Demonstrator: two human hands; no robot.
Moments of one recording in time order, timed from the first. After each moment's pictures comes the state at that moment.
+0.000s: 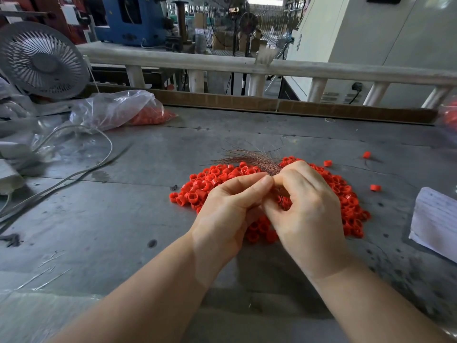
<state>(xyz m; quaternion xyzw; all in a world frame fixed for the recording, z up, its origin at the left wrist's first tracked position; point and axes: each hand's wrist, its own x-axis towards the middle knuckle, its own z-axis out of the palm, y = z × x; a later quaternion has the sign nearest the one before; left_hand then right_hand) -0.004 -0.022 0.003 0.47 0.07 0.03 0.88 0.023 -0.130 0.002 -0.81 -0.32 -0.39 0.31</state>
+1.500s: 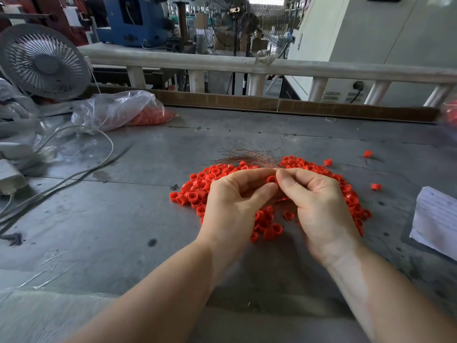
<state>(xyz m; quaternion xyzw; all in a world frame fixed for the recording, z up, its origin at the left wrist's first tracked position) -0.008 -0.030 0.002 0.60 -0.03 0.18 0.78 0.033 -0.138 0.004 -0.66 -0.20 0.01 0.72</state>
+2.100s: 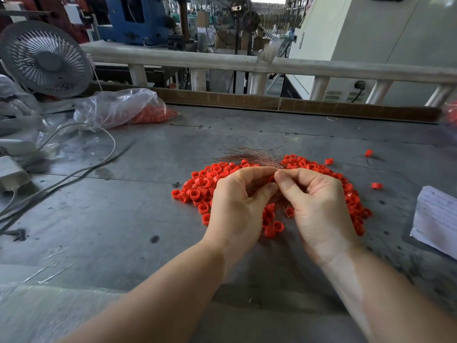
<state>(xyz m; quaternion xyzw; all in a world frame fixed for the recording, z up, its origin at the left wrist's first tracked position) -0.008 -0.034 0.003 0.68 -0.03 0.23 0.69 0.029 -0.133 0.003 -0.69 -0.19 -0.07 0.70</state>
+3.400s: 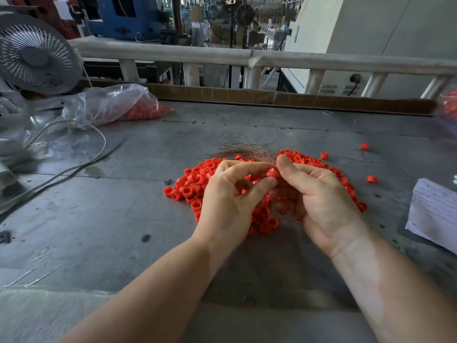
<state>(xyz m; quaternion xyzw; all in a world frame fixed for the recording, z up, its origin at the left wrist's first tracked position) -0.008 -0.028 0.001 0.75 0.01 0.24 0.61 0.037 -0.145 0.013 -0.62 -0.12 0.15 0.76</state>
